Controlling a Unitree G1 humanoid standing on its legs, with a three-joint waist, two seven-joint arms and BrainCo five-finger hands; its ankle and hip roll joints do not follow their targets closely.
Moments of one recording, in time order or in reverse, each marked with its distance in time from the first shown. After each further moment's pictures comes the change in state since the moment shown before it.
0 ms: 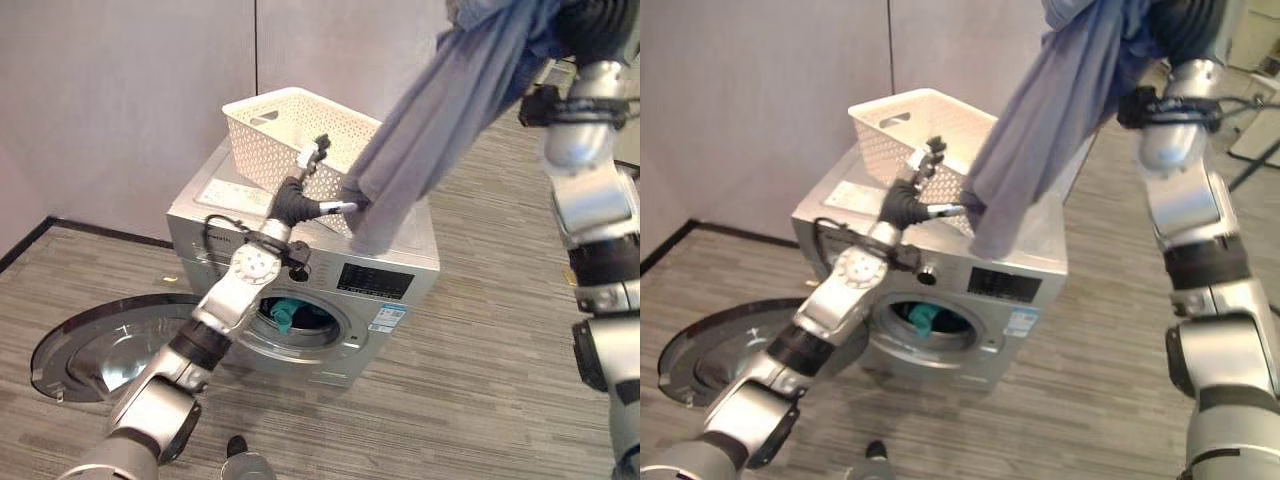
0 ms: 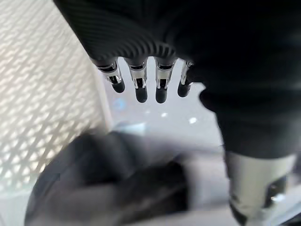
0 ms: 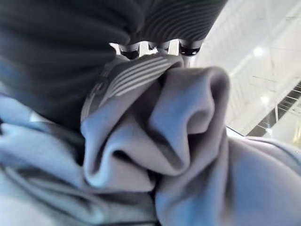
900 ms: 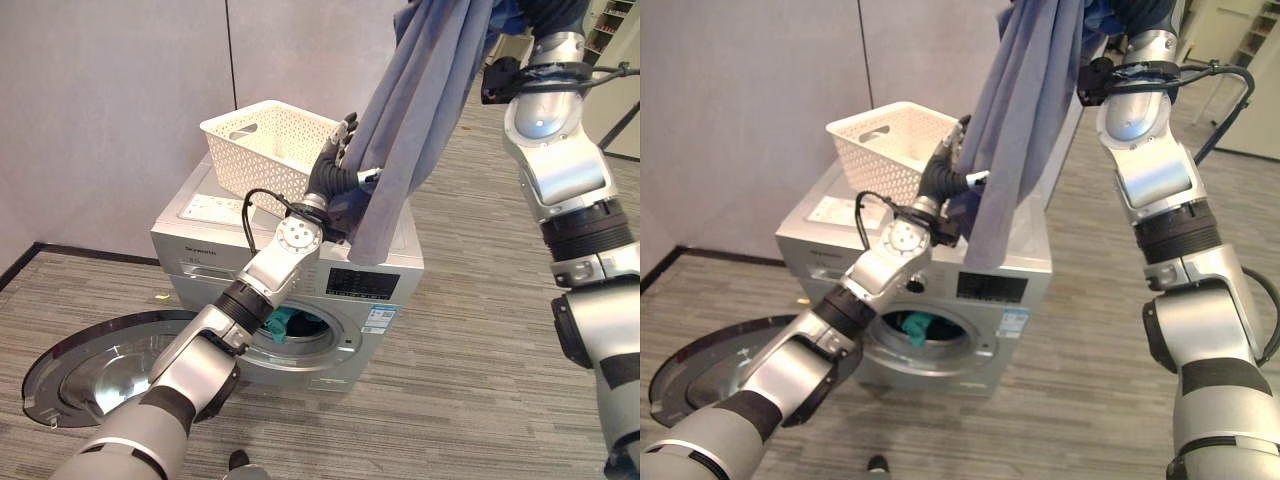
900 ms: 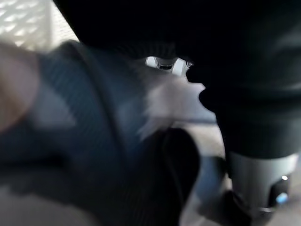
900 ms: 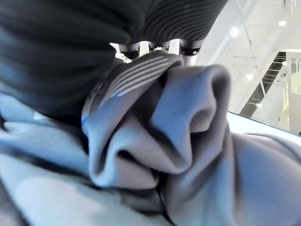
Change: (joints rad) left arm -0.214 -0.117 -0.083 0.204 -0.151 -0.002 0.095; right arm -0.051 0.065 0.079 0.021 0.174 -0.029 0.012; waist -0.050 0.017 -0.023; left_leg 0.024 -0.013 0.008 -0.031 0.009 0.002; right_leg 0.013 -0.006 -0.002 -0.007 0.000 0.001
